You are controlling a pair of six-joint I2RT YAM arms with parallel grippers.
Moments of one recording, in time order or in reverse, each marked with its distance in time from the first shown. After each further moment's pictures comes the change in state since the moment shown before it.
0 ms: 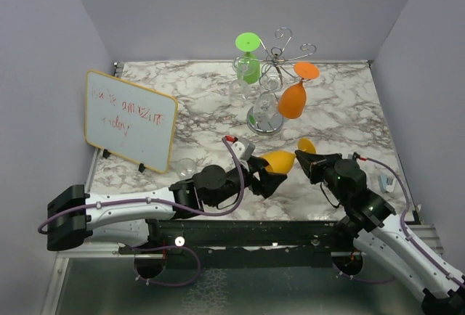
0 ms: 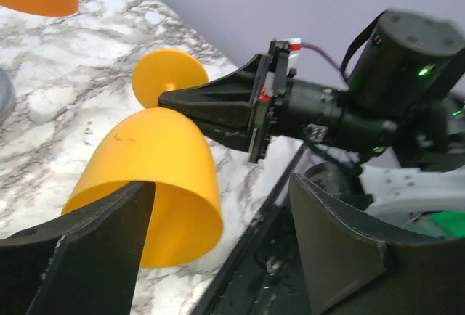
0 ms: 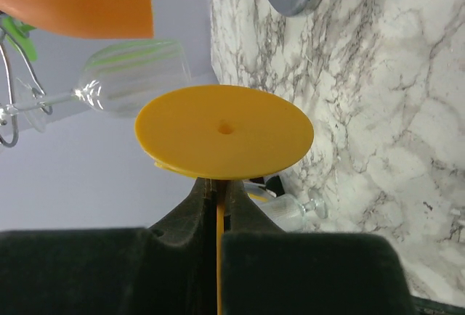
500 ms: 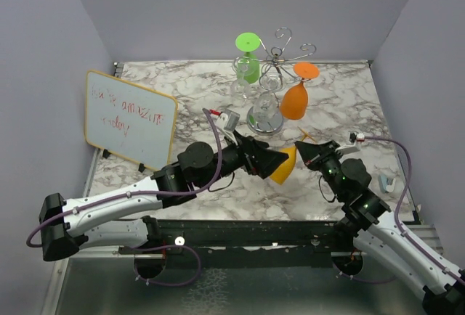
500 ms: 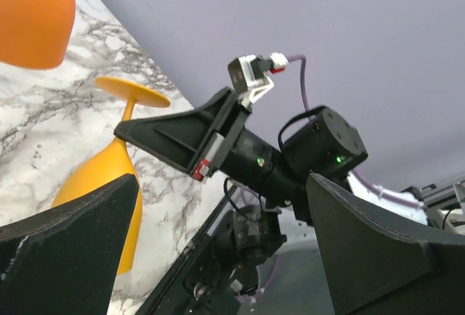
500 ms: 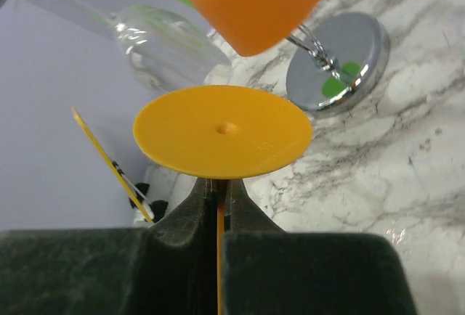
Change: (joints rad) left arm 0.090 -0.100 0.187 -0.224 0.111 -0.250; right arm 0.000 0.027 -0.043 0.330 0.054 -0.776
